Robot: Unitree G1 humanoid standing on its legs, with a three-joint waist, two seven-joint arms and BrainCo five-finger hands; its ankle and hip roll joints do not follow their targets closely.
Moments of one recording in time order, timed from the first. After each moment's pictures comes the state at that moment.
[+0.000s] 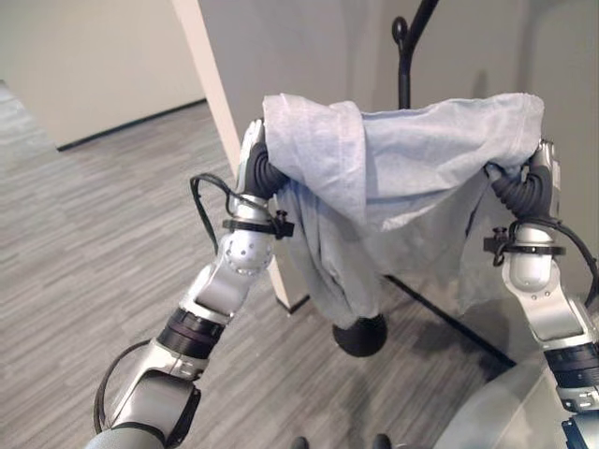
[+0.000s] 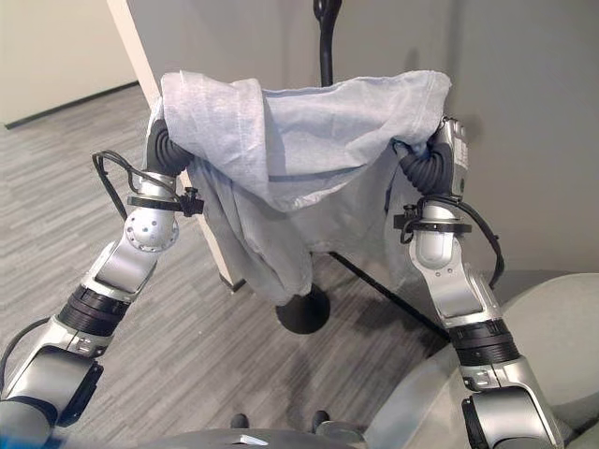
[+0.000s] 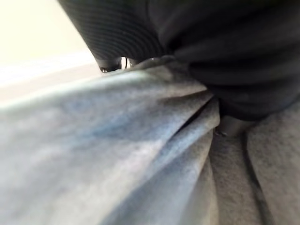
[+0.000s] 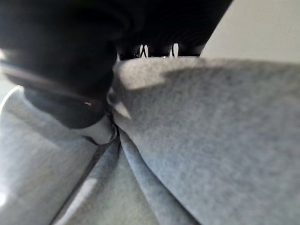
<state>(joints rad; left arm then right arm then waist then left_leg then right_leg) -0.59 0.50 -0.31 0.01 0.16 -0.12 0.45 -0.38 -0.60 0.09 -0.02 -0.27 -0.14 -0.52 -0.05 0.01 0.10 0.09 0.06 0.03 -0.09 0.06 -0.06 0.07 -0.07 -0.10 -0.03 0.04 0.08</state>
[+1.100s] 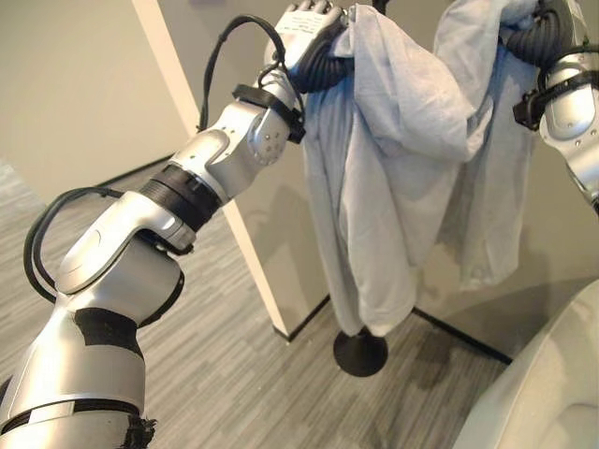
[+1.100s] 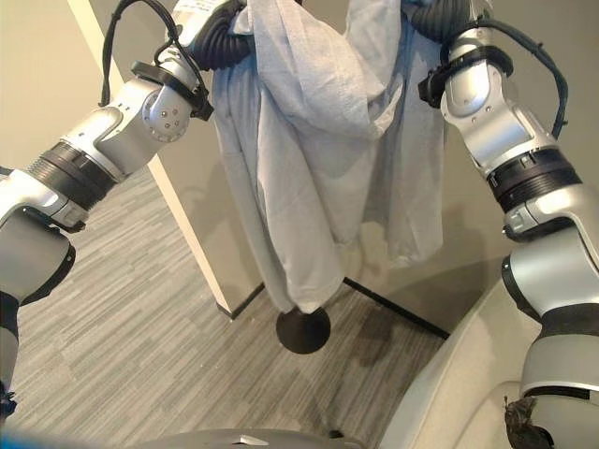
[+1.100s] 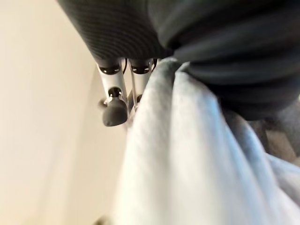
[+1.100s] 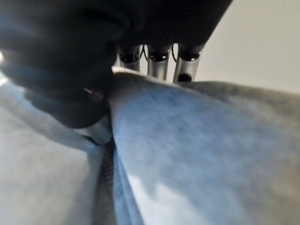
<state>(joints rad) -1.45 0.61 -1.01 0.82 0.21 -0.14 0.41 -1.43 -0.83 0.88 0.86 0.16 -0.11 -0.29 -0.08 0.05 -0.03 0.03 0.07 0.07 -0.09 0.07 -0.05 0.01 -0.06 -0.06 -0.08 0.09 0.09</state>
